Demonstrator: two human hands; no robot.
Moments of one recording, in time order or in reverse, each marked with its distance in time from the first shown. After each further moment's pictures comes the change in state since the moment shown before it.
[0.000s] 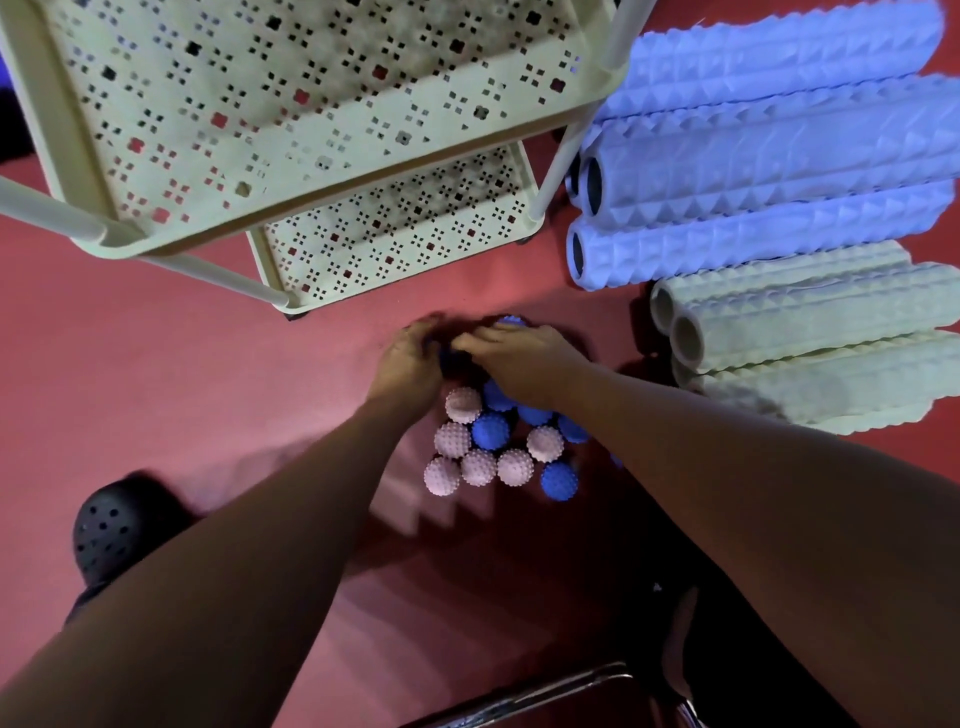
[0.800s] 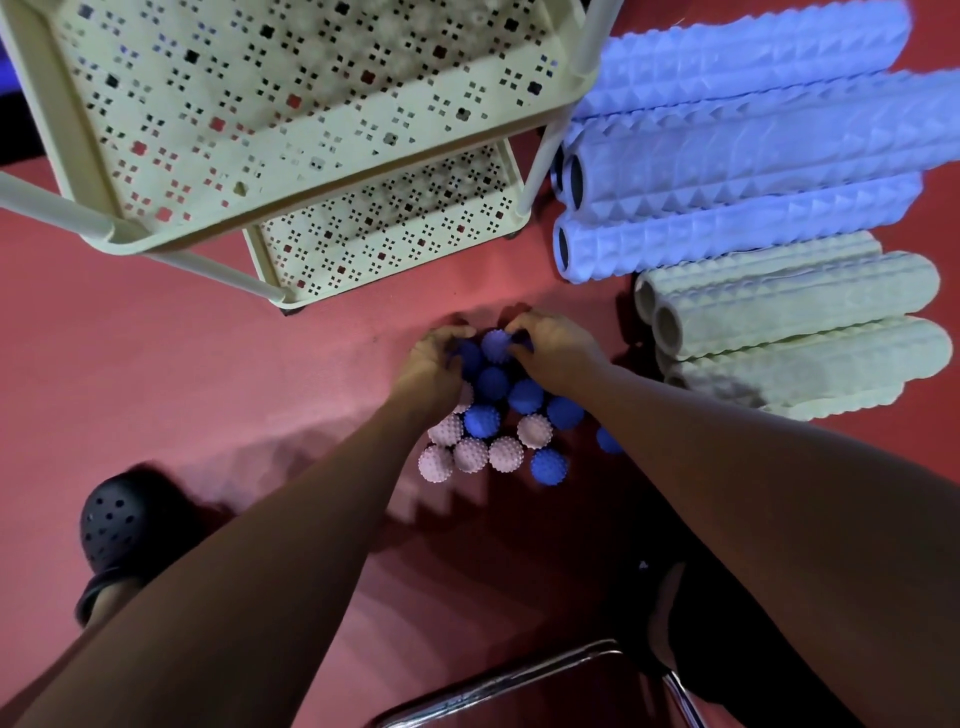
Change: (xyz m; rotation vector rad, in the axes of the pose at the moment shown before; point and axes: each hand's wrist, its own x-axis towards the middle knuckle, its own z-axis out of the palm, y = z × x) left_hand -0.020 0.017 0.025 -0.127 -0.006 0.056; right_hand -0.028 0.027 -0.003 0.381 0.015 0.438
